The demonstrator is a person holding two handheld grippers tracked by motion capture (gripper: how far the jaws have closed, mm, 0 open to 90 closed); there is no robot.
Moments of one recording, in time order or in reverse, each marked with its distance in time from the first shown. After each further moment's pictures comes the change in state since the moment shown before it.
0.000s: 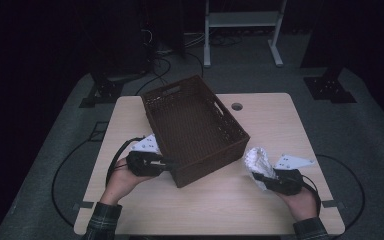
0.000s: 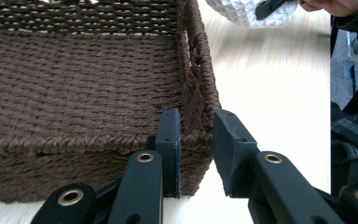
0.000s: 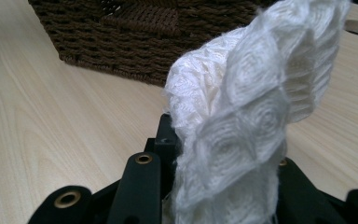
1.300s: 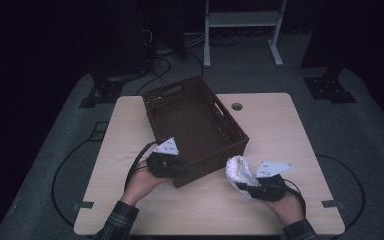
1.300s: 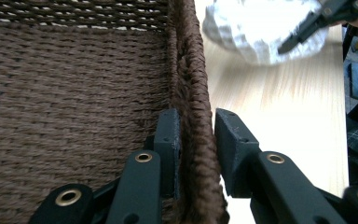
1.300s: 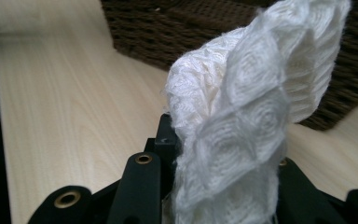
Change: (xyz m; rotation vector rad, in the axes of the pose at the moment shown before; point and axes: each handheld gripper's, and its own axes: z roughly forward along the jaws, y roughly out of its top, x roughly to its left) left arm -0.003 0.004 0.044 0.030 -0.012 -0.024; right arm 0.035 0.009 0.024 0.041 0.134 -0.077
